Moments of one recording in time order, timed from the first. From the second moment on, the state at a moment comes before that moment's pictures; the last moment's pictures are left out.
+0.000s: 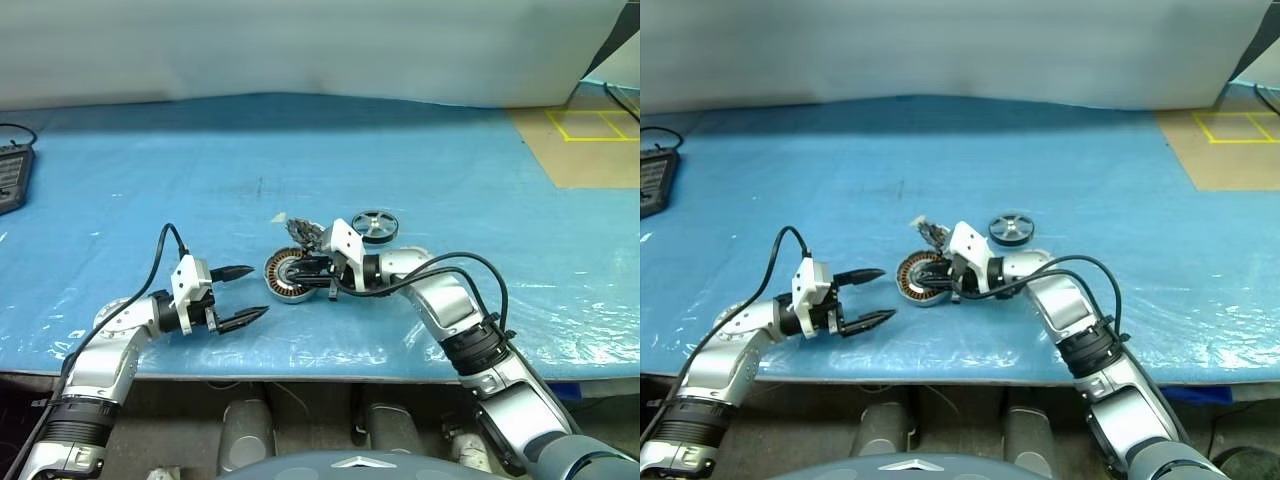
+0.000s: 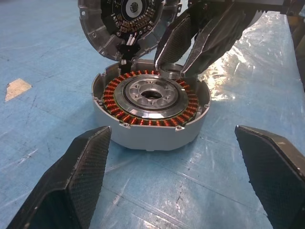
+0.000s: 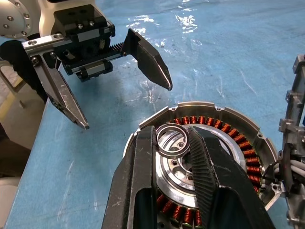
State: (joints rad) left arm -0.07 0.57 0.01 0.06 -0.42 0.01 -1.15; right arm -0.51 -0.31 0.37 0.02 0.20 0.42 0.99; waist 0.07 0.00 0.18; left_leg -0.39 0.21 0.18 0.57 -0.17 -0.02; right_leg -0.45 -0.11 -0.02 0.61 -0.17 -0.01
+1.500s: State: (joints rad) left arm -0.06 0.56 0.00 0.02 -0.41 0.02 -1.13; right arm -0.50 -0.27 0.37 0.10 0.17 0.38 0.99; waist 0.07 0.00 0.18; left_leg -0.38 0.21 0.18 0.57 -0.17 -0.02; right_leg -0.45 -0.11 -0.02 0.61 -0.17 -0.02
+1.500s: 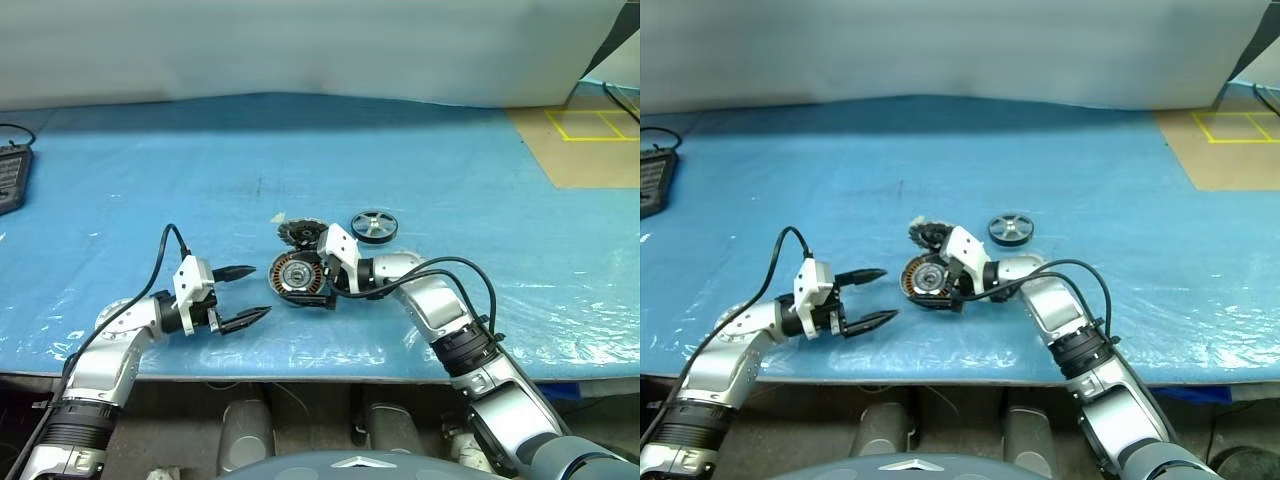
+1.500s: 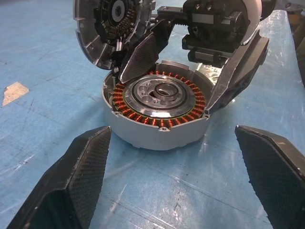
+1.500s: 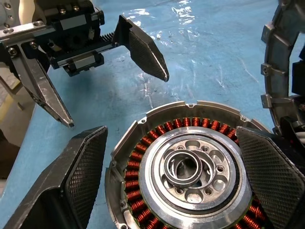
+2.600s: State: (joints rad) left arm -0.07 0.55 -0.01 0.02 -0.41 0.03 -1.12; right arm -0.51 -0.32 0.39 0.03 0.15 0.40 1.00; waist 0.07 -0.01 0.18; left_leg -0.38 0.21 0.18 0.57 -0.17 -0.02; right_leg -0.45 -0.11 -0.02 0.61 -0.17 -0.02
